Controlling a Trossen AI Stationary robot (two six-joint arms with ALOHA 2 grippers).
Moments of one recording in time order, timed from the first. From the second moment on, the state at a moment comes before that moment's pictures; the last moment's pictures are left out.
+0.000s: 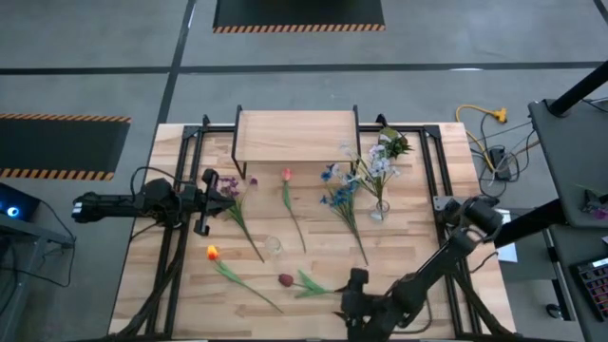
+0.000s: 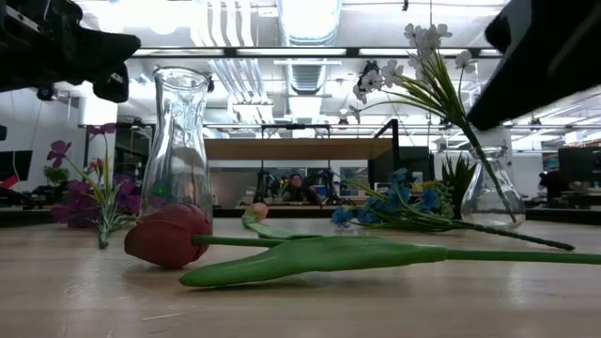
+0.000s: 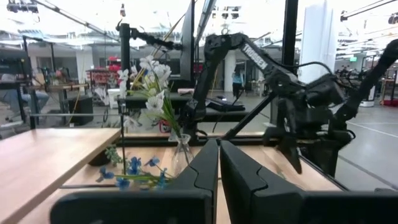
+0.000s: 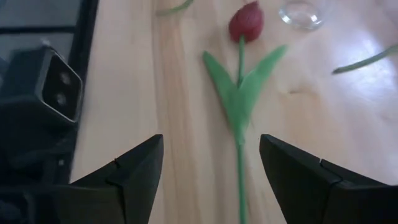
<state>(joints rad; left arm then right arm) -0.01 0.05 0.03 0.16 0.05 -0.02 0.81 1.98 1.26 -0.28 0.63 0.75</state>
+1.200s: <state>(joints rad) -0.01 0.05 0.03 0.18 0.05 0.00 0.63 2.11 1.36 -0.38 0.39 0.77</state>
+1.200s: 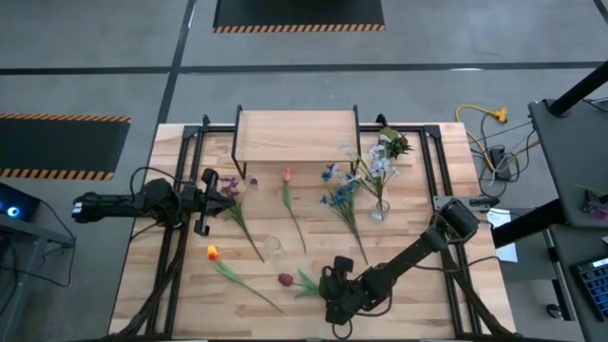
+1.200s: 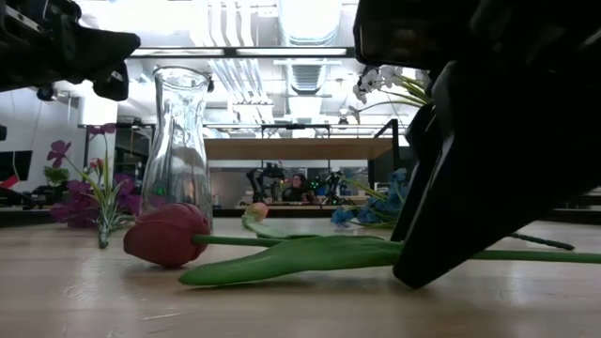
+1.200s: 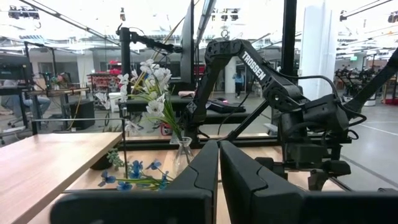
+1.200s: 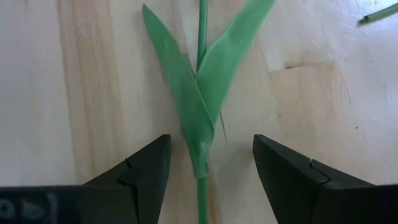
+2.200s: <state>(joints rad) -0.01 0.05 0.03 0.18 0.05 0.00 0.64 2.04 1.36 -0.40 0.34 0.70</state>
